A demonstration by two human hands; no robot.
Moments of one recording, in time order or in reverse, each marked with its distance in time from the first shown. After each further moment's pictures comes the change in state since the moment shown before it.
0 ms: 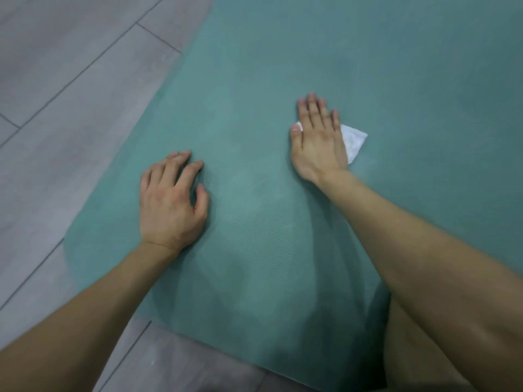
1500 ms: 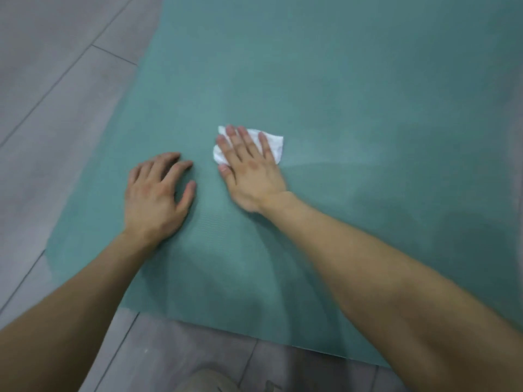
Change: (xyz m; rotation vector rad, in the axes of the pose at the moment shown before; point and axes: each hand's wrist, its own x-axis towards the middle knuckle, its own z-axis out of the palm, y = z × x) left_hand 0.005 0.011 0.000 0.013 -0.122 0.192; right_hand -0.092 -0.047 0.010 -0.020 -0.044 -0.174
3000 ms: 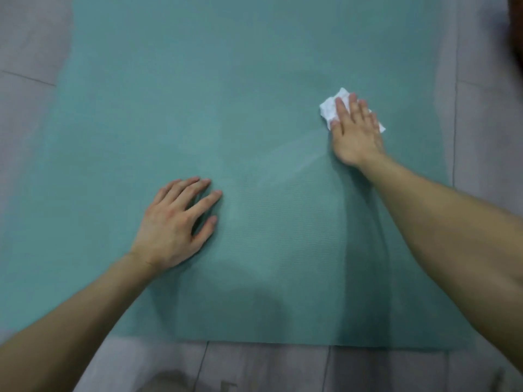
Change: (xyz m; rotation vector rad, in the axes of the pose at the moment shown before) left_hand -0.006 0.123 0.016 -0.063 -0.114 0.449; right_hand -0.096 0.292 -0.046 0.102 -0.030 0.678
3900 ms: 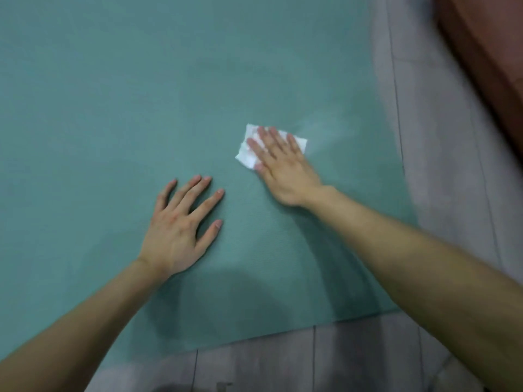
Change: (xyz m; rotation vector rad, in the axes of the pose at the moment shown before) left_hand 0.032 0.039 0.021 -0.096 -0.076 0.146; right_hand -0.090 -0.038 0.023 -0.068 -0.026 -0.383
